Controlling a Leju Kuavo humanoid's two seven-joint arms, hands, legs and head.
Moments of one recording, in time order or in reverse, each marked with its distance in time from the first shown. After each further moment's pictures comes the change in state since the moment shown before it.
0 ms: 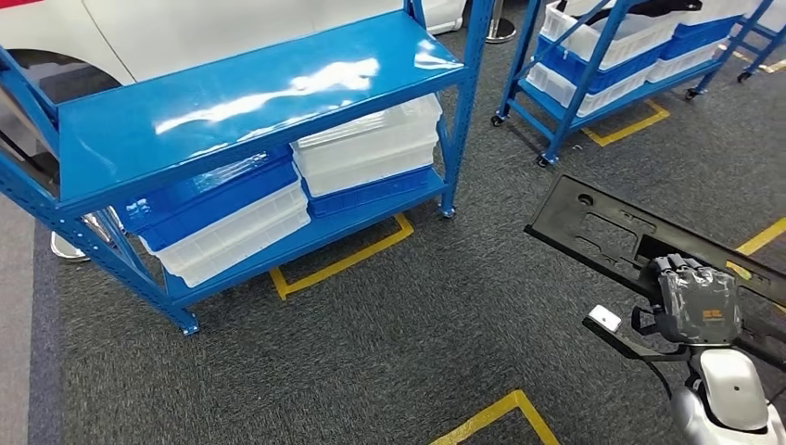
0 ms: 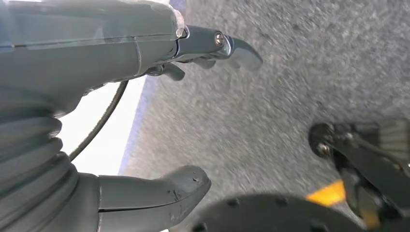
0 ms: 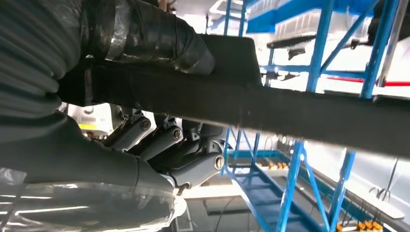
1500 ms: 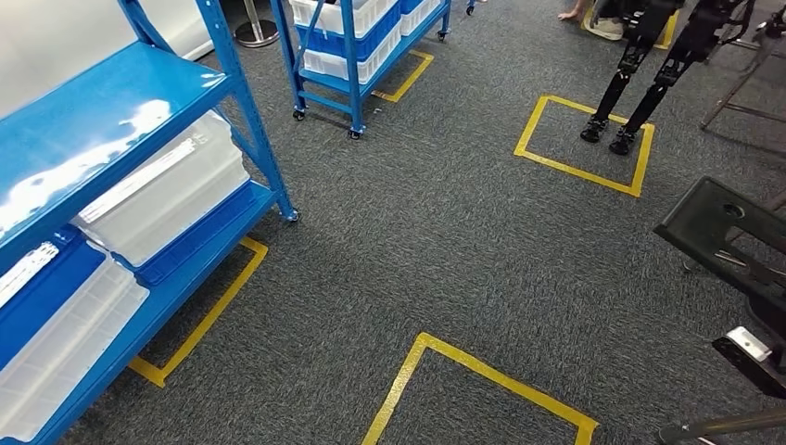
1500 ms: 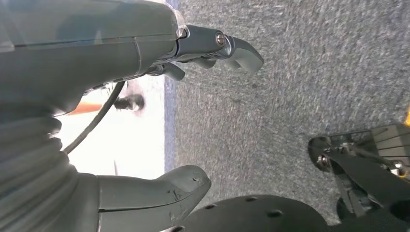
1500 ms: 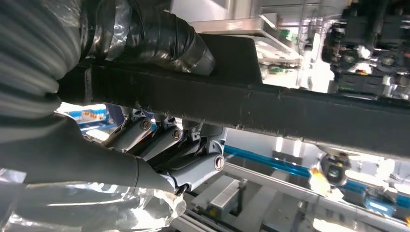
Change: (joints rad) left arm 0.000 -0.005 0.023 0.000 -0.009 -0.005 0.015; right arm 0.218 -0.148 -0.386 -0.142 -0.209 0.116 -0.089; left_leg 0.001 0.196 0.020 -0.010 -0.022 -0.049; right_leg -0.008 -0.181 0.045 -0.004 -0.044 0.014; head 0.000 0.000
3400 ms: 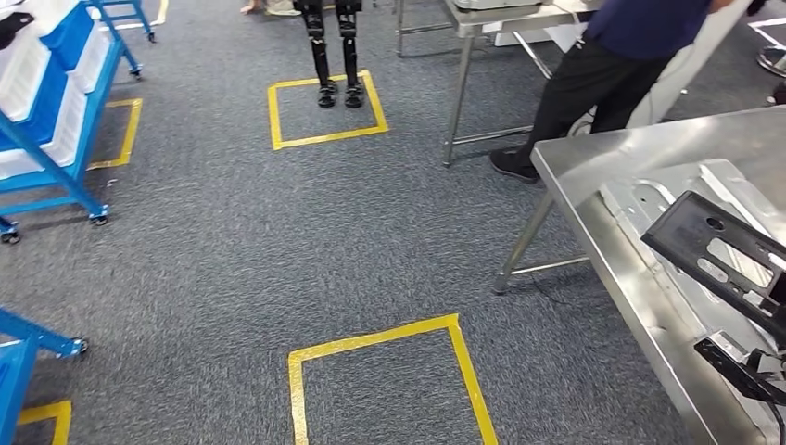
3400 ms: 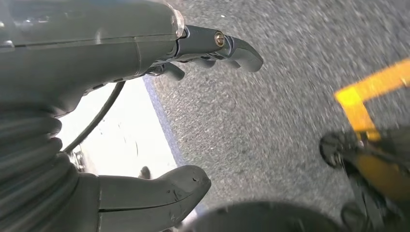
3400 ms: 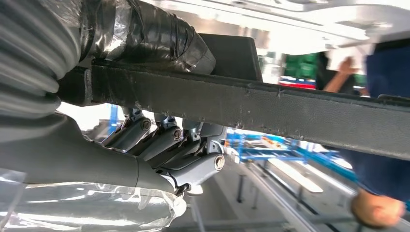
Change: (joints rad) left arm 0.001 -0.006 0.010 0.000 -0.012 0.001 0.003; right arm -0.030 0.068 -0.002 0.050 0.048 0.019 0.000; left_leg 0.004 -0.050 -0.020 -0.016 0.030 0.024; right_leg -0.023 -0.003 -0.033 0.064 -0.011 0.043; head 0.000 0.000
